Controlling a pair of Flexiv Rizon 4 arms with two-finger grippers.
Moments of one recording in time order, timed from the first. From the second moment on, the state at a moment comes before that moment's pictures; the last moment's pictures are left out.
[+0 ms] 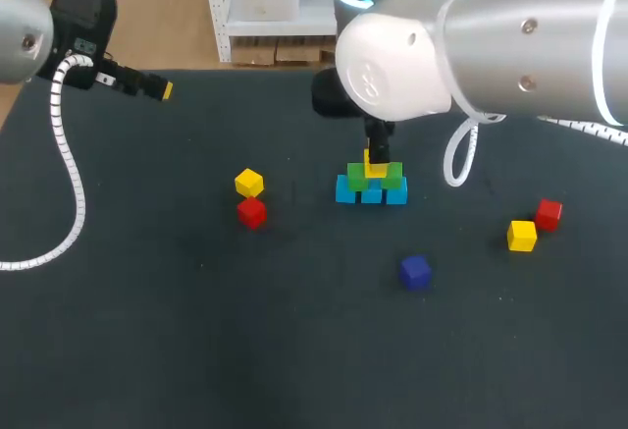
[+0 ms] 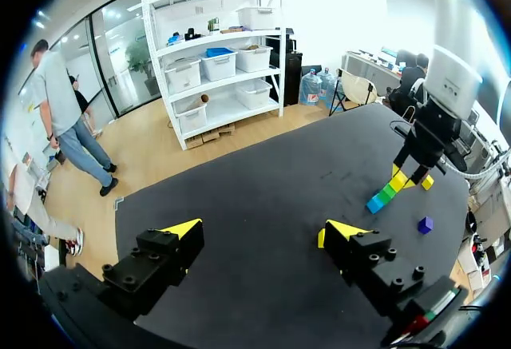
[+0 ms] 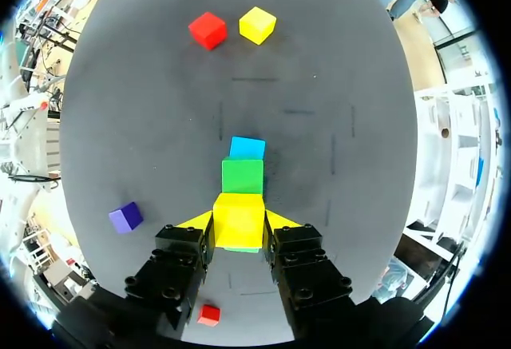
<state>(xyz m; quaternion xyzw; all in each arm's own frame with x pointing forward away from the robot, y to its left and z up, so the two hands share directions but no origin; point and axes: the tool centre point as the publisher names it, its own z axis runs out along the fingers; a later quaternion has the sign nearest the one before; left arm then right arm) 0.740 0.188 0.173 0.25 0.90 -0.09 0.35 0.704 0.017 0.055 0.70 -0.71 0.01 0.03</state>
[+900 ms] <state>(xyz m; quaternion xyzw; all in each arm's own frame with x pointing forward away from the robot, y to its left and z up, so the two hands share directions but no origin) 0.740 0.188 0.173 0.25 0.90 -0.09 0.35 0.706 0.017 0.057 0.70 -0.71 0.01 0.03</state>
